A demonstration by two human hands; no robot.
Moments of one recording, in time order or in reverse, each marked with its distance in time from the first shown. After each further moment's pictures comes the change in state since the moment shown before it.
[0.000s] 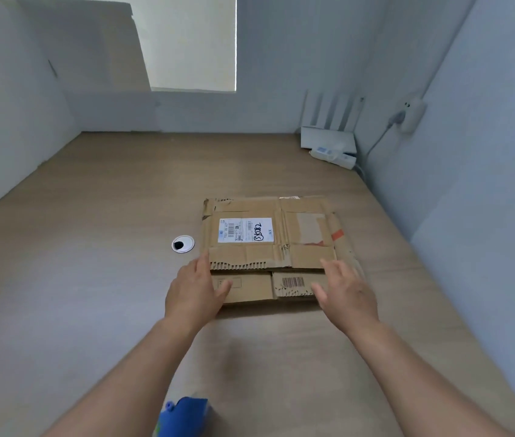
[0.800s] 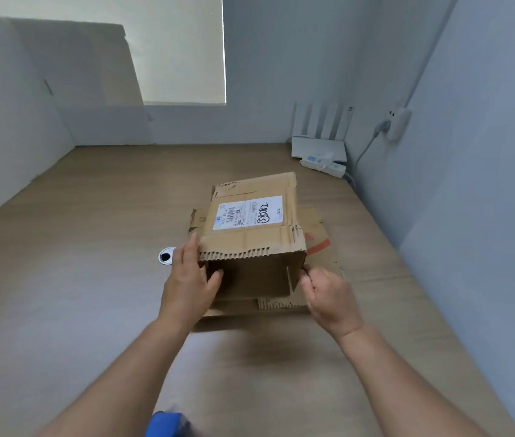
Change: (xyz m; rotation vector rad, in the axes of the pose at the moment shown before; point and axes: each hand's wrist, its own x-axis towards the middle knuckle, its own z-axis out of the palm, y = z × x) left_hand 0.010 0.035 -0.005 -0.315 0.201 0.051; right_hand 0.013 0.009 -0.015 0.332 0.264 -0.220
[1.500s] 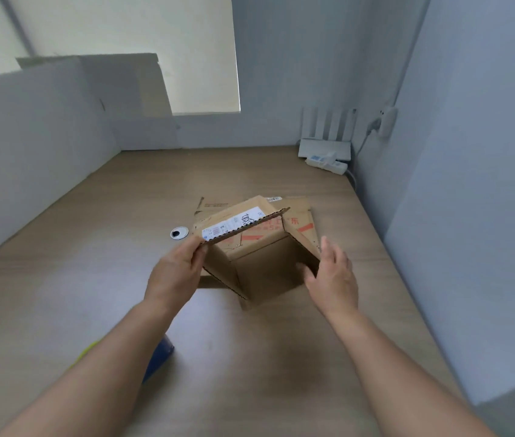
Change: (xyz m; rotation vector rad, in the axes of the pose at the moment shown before) left_hand -0.116 0.088 -0.023 0.176 0.129 0.044; right_hand -0.068 0.036 -0.082 0.007 -0.173 0.352
